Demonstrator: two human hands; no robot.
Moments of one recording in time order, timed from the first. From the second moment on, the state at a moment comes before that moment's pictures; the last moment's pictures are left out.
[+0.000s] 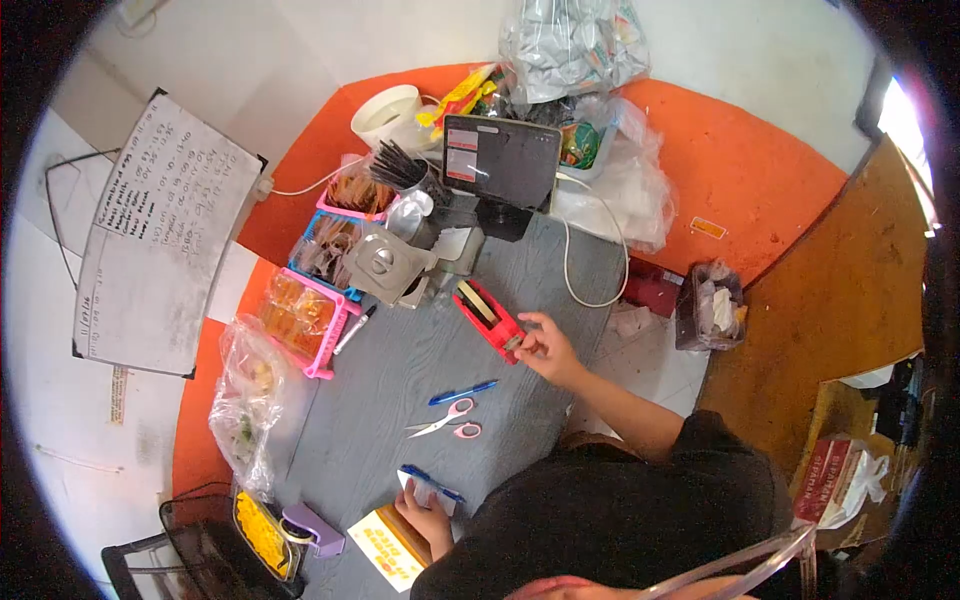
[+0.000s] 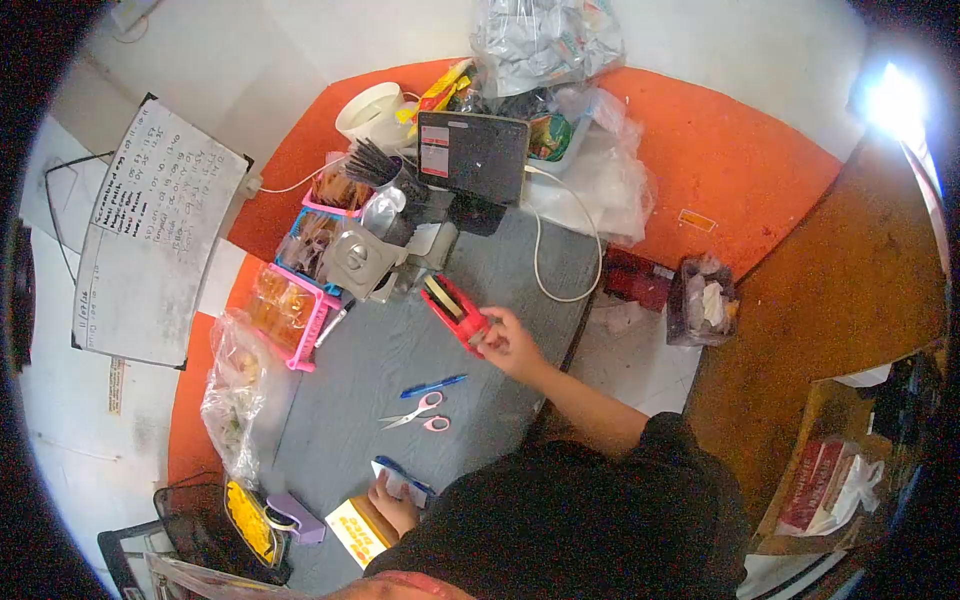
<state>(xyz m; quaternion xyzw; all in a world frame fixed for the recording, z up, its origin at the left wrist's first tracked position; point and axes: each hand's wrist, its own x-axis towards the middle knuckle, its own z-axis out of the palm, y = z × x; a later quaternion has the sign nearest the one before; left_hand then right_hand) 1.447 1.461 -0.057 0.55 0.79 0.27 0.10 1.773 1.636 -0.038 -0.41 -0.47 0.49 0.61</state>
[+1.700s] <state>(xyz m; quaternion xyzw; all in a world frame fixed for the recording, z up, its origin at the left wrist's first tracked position) 1.405 1.387 -0.037 0.67 0.73 0.15 -0.01 1.748 1.596 -0.088 -0.39 -0.61 0.35 0.60</state>
